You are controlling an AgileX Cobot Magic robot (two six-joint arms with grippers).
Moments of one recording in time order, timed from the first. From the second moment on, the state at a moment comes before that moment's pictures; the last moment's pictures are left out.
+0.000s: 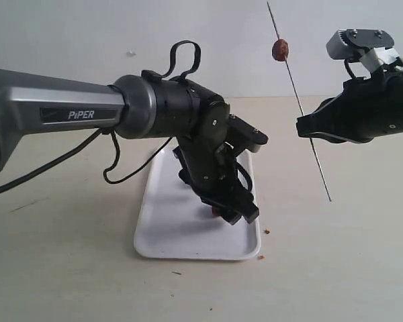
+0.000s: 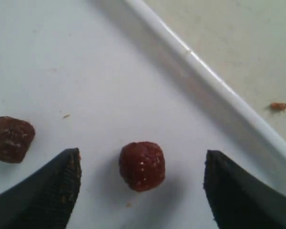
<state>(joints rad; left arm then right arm) -0.81 2.27 -1.69 0.01 0.80 0.10 -0.01 1.53 -0.86 1.13 0.50 -1.17</state>
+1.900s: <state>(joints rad) -0.69 2.13 -1.70 -0.26 0.66 0.09 -0.01 1.53 -0.86 1.13 0.50 -1.16</state>
